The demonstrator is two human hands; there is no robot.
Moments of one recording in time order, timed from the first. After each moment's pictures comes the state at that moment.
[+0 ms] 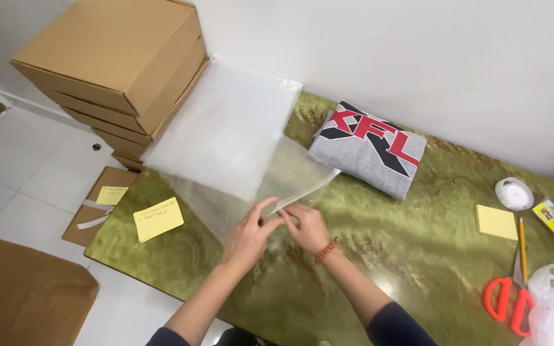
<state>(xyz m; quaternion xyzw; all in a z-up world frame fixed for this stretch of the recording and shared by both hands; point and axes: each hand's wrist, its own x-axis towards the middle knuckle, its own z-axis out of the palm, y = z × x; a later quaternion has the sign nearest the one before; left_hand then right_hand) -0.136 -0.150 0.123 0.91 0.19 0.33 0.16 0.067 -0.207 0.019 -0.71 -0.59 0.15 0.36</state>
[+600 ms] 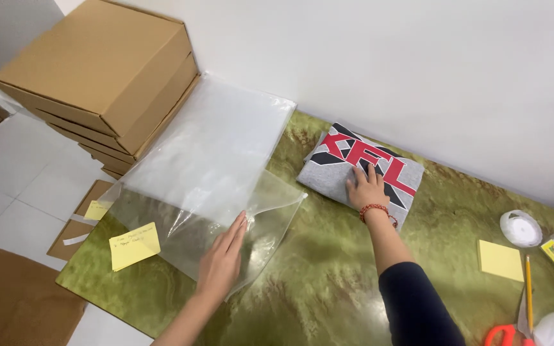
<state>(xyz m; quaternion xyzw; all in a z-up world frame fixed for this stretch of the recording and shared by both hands) -0.104 -0.117 0.040 0.92 0.32 0.21 0.13 0.297 -0.165 0.083 -0.93 -0.29 0.22 0.10</state>
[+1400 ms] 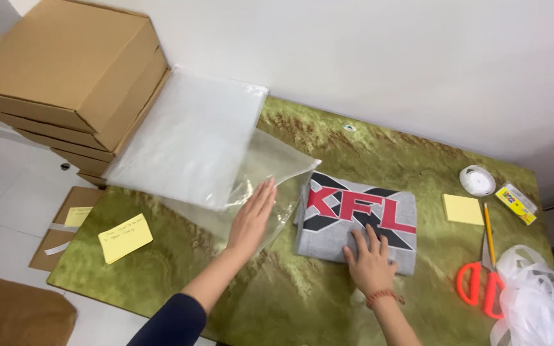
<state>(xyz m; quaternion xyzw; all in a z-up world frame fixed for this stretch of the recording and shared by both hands) -0.042 -0.141 0.065 0.93 0.14 0.31 0.10 0.149 -0.400 0.048 -0.95 -0.27 0.14 -0.05</state>
